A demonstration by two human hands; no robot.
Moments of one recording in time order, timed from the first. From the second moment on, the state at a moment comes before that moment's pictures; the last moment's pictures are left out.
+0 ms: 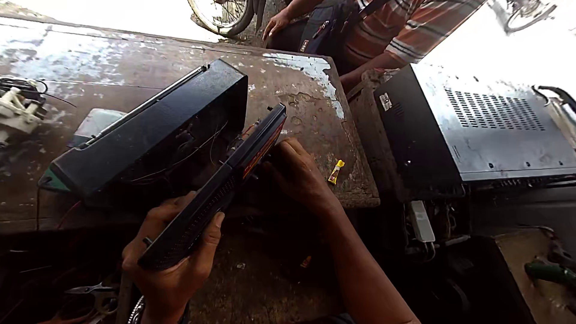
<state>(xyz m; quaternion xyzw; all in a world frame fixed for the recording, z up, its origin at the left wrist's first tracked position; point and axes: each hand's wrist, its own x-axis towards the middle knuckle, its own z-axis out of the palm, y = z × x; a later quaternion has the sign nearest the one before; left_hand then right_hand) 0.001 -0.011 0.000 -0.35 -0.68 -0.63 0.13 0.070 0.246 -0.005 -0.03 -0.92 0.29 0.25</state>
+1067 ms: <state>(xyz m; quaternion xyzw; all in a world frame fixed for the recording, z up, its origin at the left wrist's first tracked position) 0.004 -0.021 0.008 -0.33 -0.71 -0.61 0.12 0.095 0.247 -0.006 -0.05 -0.73 0.64 0.25</state>
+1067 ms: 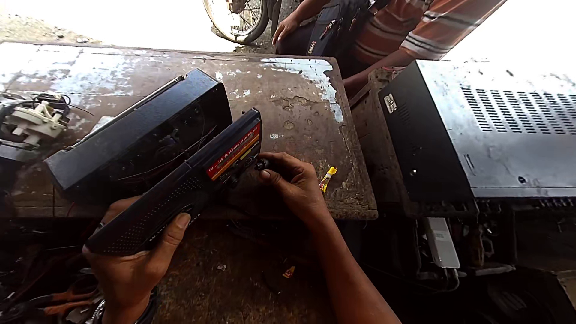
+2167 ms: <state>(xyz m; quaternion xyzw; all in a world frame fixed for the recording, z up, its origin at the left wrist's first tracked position) 0.028 0.002 0.105 -0.46 -0.86 -0.19 0.09 0.102 0.176 -0.009 0.09 -0.59 0.78 0.18</state>
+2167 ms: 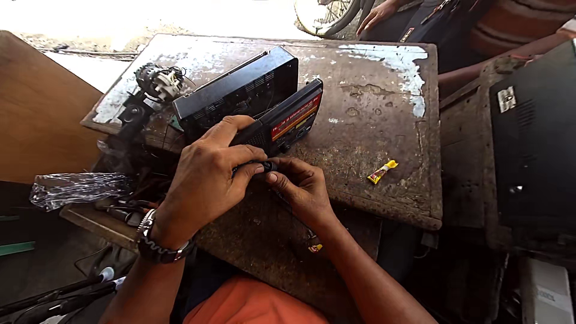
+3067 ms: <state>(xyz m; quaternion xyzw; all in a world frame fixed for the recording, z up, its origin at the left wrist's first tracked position) 0.028 0.005 0.101 -0.46 -0.86 -0.16 0.11 0.100 0.173 -0.013 0.10 -0.56 0.79 0.23</state>
